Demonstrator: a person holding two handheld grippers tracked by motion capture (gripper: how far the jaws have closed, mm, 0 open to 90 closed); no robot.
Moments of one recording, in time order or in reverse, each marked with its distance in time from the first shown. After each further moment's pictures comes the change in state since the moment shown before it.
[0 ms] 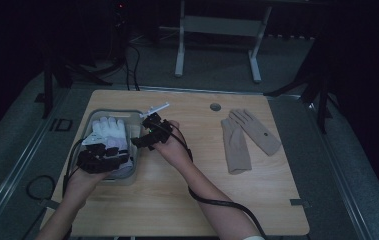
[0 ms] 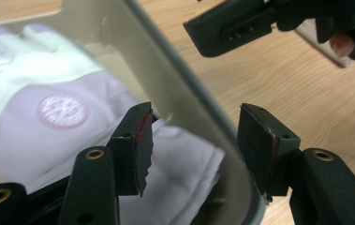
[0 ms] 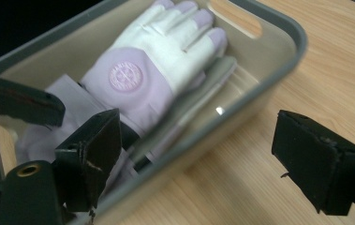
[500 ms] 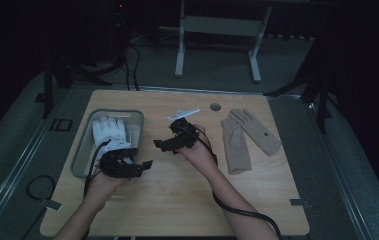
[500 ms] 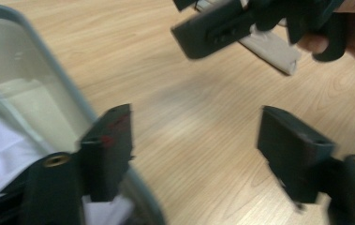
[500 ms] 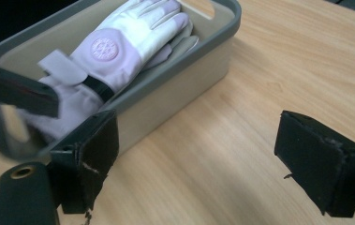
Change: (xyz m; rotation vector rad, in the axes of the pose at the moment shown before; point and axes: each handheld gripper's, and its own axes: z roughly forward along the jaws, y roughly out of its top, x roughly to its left) left arm -0.052 0.010 0.026 -0.029 -0.123 0.100; right arm -0.033 -0.042 -0.055 -0.053 -0.006 0.033
